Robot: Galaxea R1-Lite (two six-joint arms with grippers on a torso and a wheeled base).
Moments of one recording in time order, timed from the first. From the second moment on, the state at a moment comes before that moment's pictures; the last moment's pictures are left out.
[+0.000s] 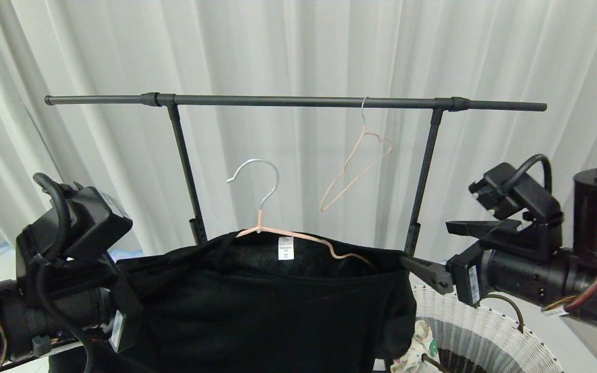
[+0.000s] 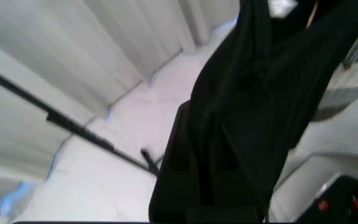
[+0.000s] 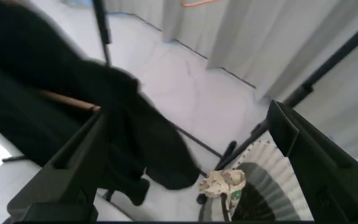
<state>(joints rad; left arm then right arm) -0.38 1.16 -0.57 -0.21 -0.22 0.41 0.79 1.40 -0.73 -0.33 -0.16 0.01</state>
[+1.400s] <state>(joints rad) -0.57 1.09 -0.49 -0.34 -0.27 0.46 0.94 1.57 -1.04 -0.05 0.15 -0.25</state>
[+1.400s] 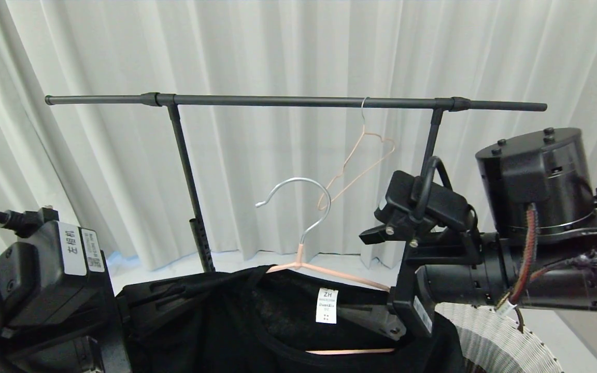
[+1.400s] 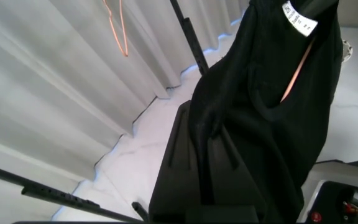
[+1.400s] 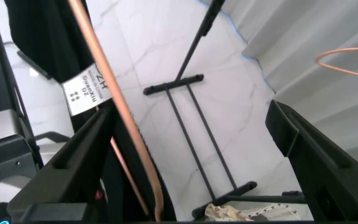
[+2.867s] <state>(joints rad) -0.56 1.06 -0.47 -0.34 -0.24 0.45 0.87 1.61 -1.03 -0.14 0.14 -0.47</state>
